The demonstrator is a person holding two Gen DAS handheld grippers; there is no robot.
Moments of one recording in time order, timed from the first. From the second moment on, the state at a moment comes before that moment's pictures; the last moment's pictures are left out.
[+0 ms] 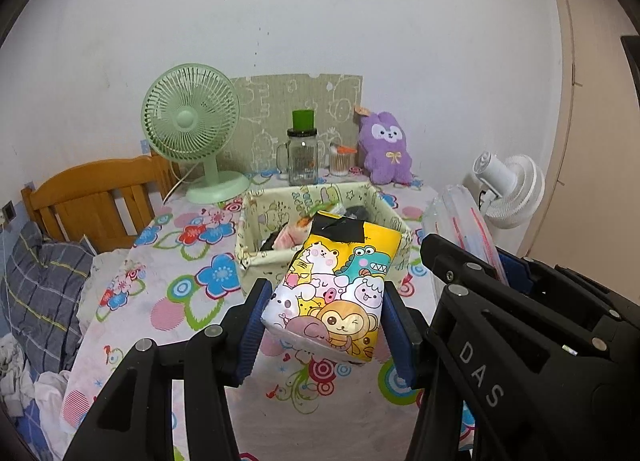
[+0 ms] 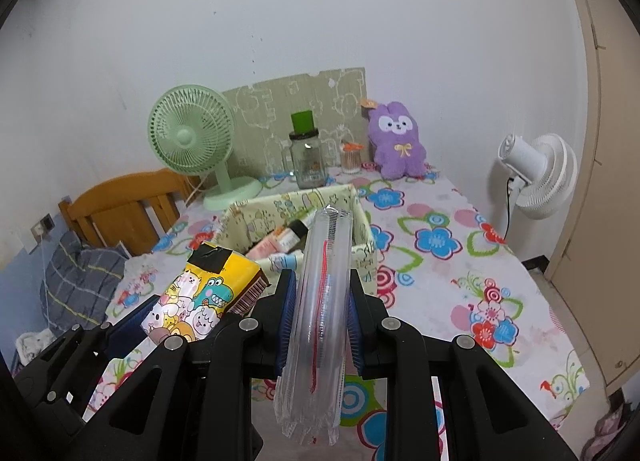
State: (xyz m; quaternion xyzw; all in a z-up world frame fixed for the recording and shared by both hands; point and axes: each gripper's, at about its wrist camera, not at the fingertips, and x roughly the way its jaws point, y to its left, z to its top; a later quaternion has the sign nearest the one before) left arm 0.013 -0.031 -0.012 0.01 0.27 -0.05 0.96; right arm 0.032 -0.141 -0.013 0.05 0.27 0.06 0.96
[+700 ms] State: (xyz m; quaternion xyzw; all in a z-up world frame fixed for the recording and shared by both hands) left arm 0.029 -0.026 0.011 0.00 0.25 -0.06 0.97; right arm 0.049 -0.136 0.016 0.05 0.25 0.07 0.97
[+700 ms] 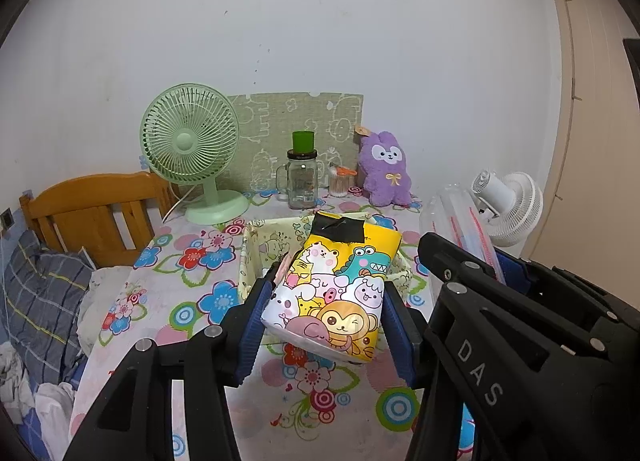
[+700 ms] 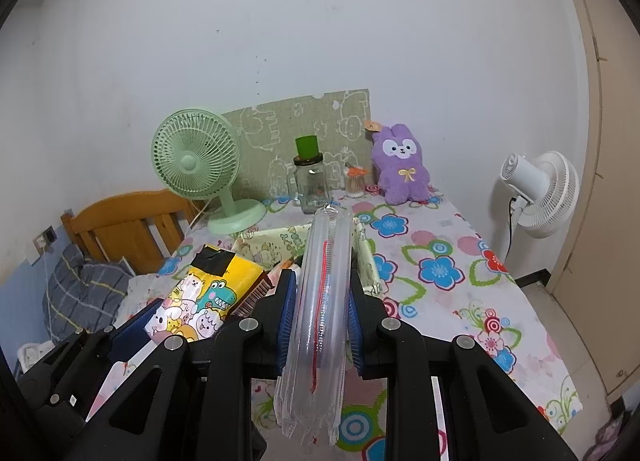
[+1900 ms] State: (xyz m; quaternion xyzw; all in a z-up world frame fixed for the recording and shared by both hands) left arm 0.126 -0.017 -0.005 -0.01 0.28 -0.04 0.96; right arm 0.157 -0.121 -0.002 0.04 0.27 0.07 0.96
